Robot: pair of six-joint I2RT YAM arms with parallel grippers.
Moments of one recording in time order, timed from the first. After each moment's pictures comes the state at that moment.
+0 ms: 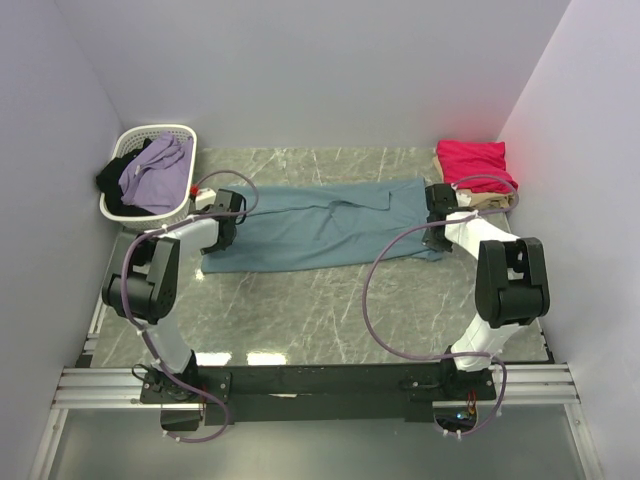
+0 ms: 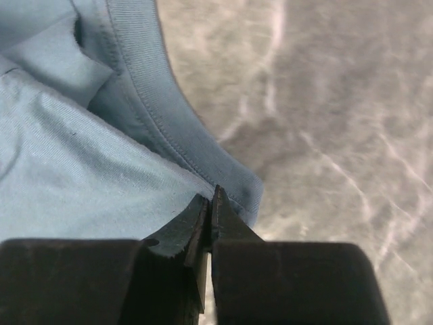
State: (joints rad) left arm -0.25 1.76 1.03 -0.37 -0.63 -0.60; right arm 0.06 1.70 1.03 -0.45 0.36 0.49
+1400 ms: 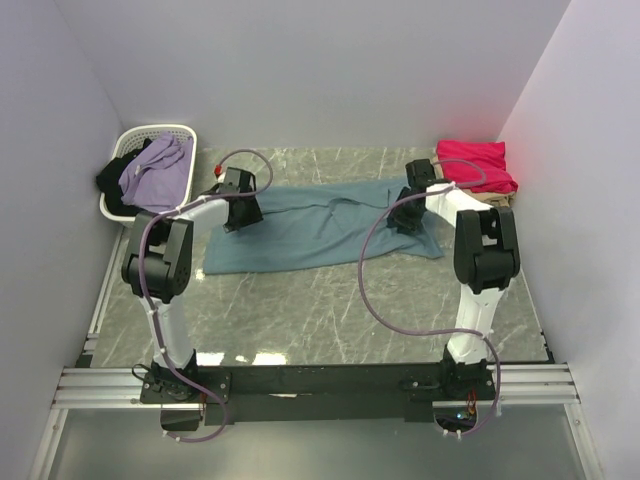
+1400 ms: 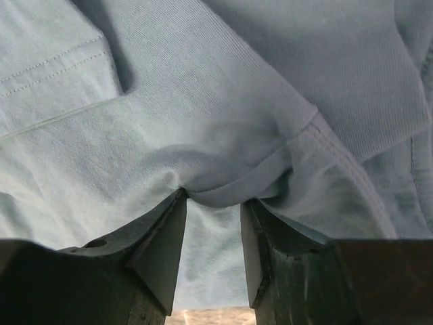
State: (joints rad) left arm -0.25 1.96 1.30 -0.30 -0.19 -0.57; right arm 0.13 1.99 1.38 -0.52 -0.05 0.63
